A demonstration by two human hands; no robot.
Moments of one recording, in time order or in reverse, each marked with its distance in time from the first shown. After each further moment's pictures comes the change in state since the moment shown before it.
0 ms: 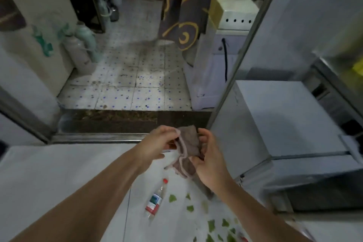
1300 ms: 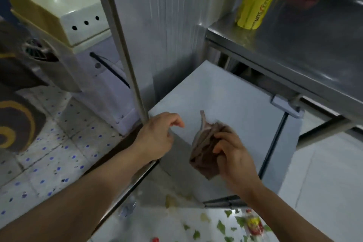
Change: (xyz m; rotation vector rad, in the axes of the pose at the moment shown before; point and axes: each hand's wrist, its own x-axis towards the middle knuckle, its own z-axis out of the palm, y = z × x) left_hand 0.272 0.158 0.142 0.977 -0.569 0.871; right_hand 0.102 0.089 -0.140 -0.517 0.719 0.230
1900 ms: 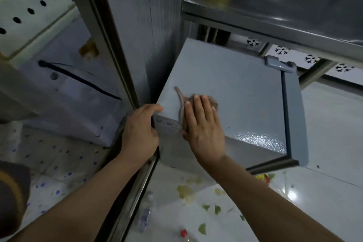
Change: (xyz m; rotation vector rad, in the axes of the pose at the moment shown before) left_hand 0.031 -0.108 -0.017 0.018 0.131 0.159; right_hand 0.056 -0.069 0.122 -0.643 0.035 0.220
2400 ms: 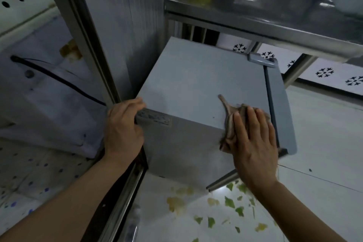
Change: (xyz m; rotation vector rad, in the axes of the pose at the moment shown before) left_hand -0.014 -0.009 0.030 0.087 0.216 0.164; right_hand -0.099 0.100 0.001 -0.199 0.191 0.205
